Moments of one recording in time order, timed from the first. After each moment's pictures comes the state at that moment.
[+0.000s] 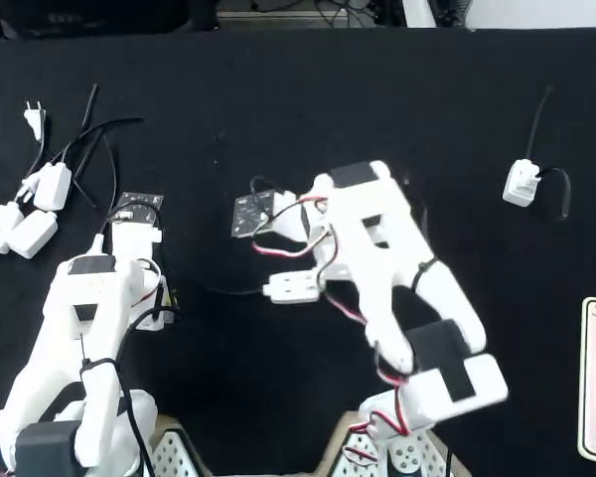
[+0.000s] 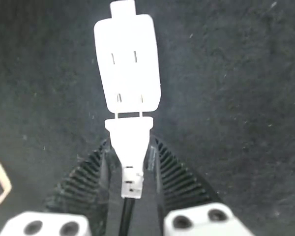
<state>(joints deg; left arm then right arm) -9.8 -28.6 60.7 55.4 -13.4 -16.8 1.9 21.8 76.9 71.5</state>
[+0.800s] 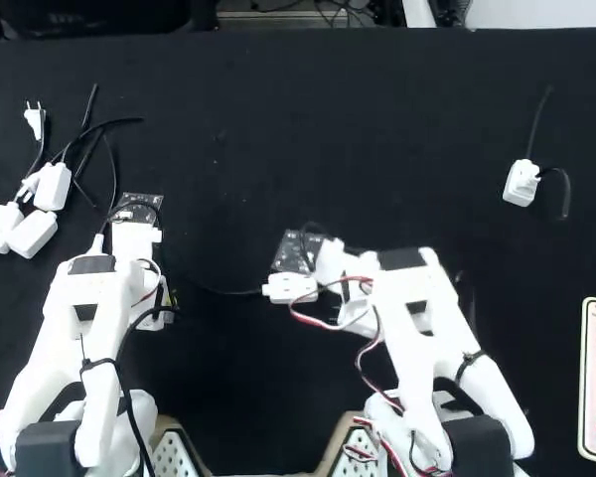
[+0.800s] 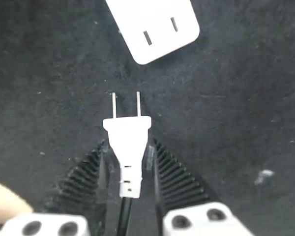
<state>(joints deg) -9.8 -28.6 60.7 55.4 -13.4 -8.4 -25.4 61.0 57.7 62.2</state>
